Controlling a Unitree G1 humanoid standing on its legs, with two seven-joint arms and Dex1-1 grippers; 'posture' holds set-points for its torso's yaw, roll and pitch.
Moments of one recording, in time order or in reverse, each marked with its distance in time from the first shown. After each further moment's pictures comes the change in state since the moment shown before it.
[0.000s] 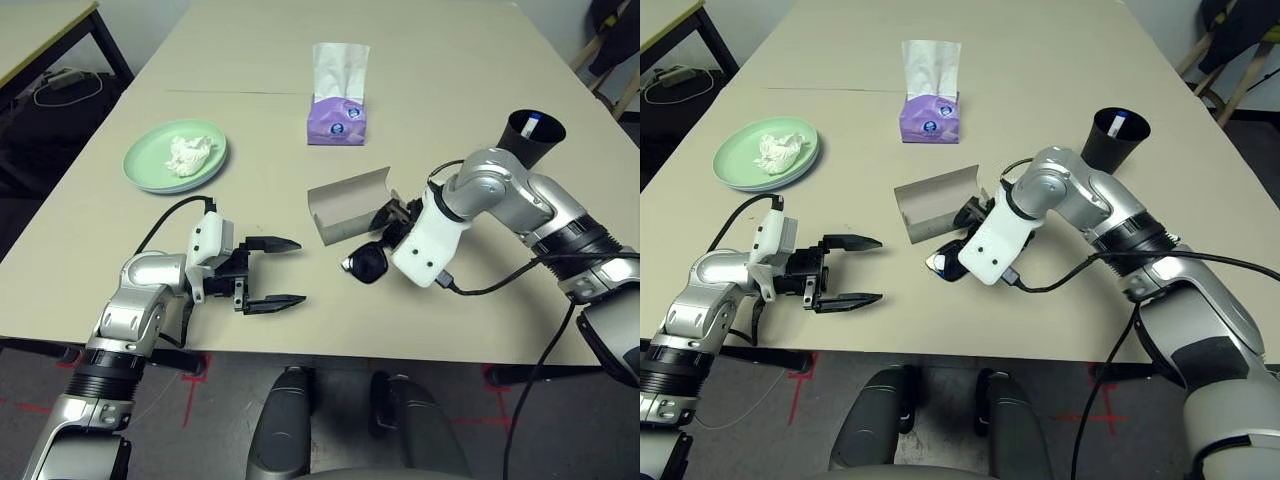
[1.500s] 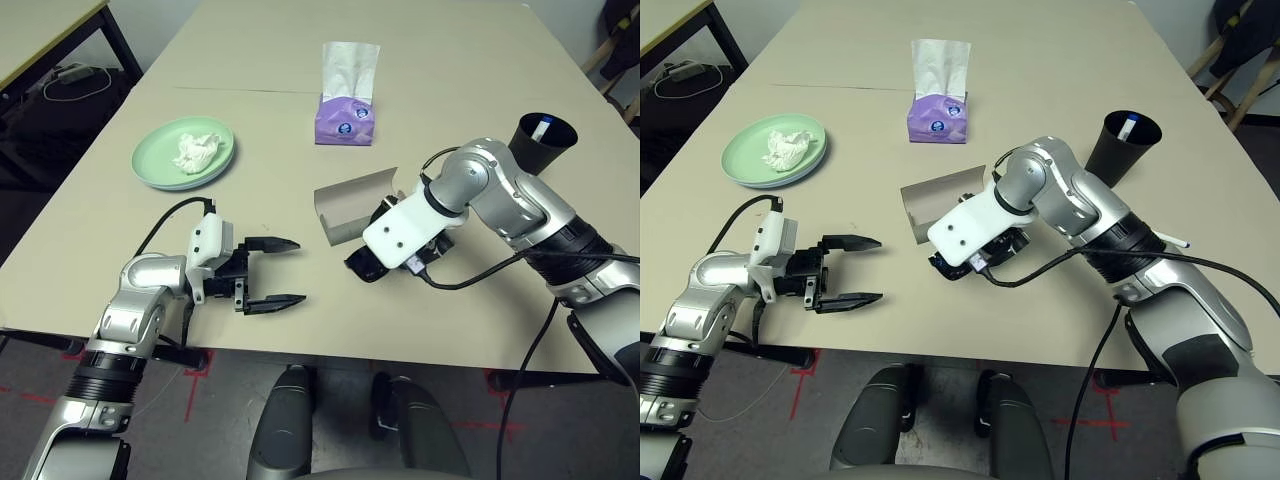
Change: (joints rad) left arm 0.009 0.000 0.000 -0.001 0.002 -0.006 0.013; right arm 0.011 0.031 0.012 -0.179 -0.007 0.519 0.155
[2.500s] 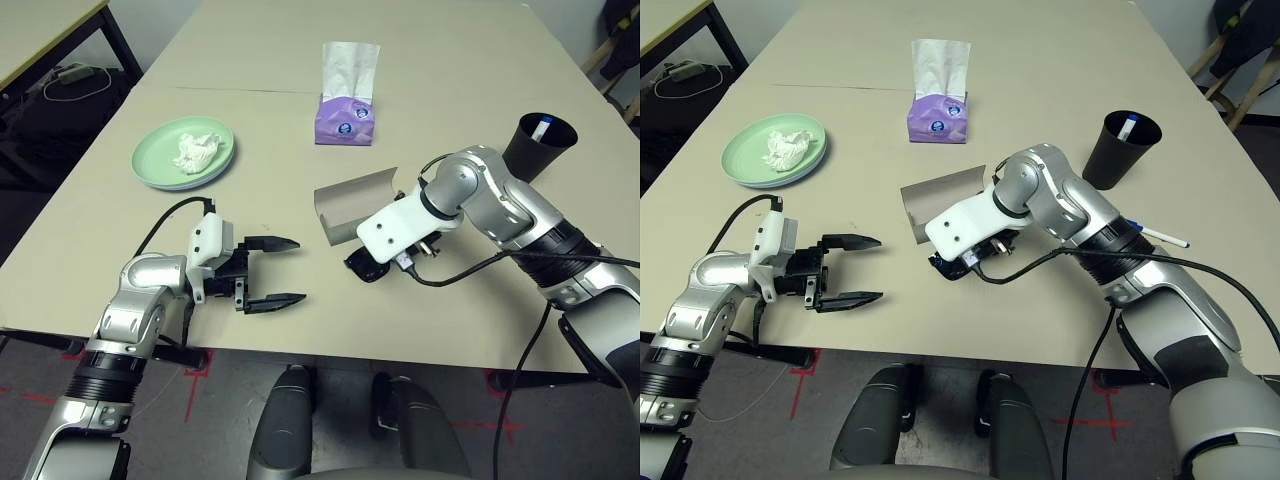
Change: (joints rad) left arm 0.000 0.000 0.000 0.000 0.002 -0.005 0.009; right arm -0.010 0.031 0.003 0.057 -0.033 0.002 -0.022
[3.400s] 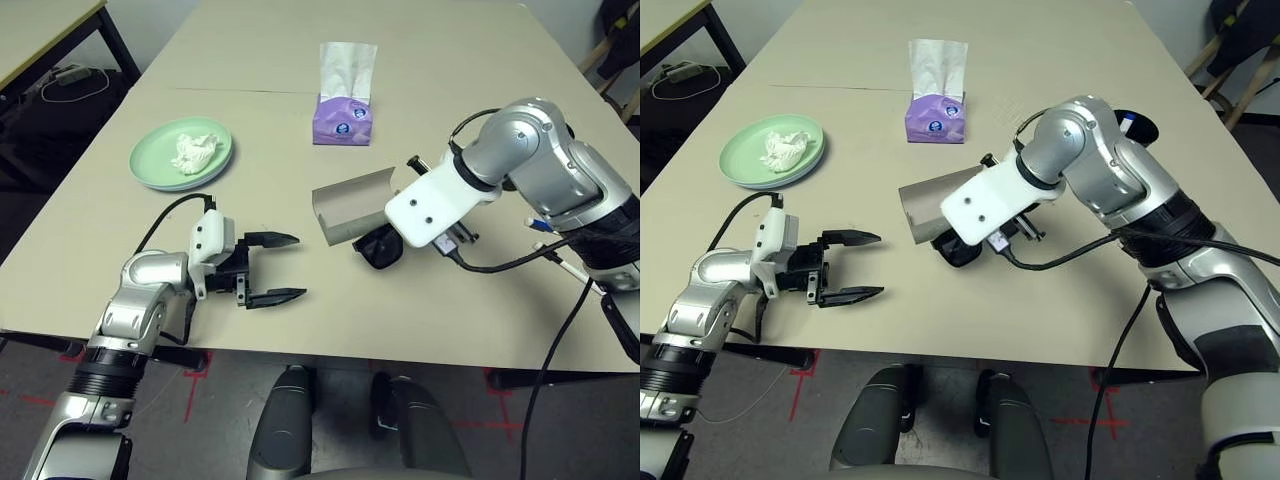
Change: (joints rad) left arm -0.030 -0.003 -0.001 0.021 0.024 -0.027 0.059; right arm -0.144 -0.098 -0.048 -0.081 0.170 0.014 0.039
